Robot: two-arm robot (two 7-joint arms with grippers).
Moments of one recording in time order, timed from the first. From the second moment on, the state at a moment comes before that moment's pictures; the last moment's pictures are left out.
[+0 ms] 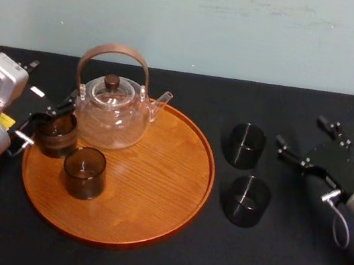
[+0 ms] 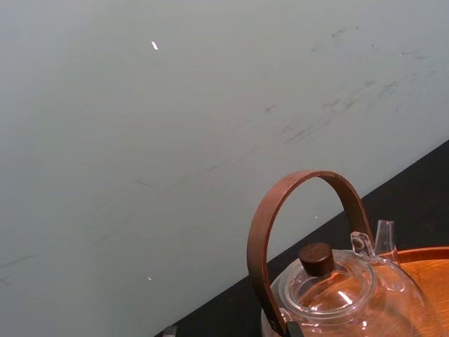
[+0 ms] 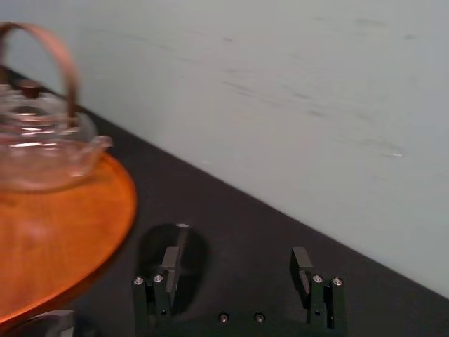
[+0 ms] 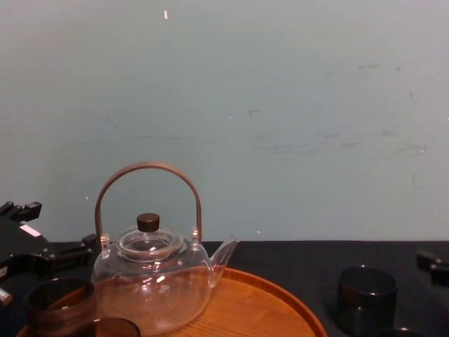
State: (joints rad) left arm -0.20 0.60 0.45 -1.41 -0.25 -0.12 0.03; right arm 0.14 0.65 -0.41 -1.51 0.35 -0.09 0.15
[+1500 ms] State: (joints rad) left arm -0.20 0.60 0.45 -1.41 -0.25 -0.12 0.03; right arm -0.15 0.70 -0.32 -1.73 0.43 -0.05 0.34
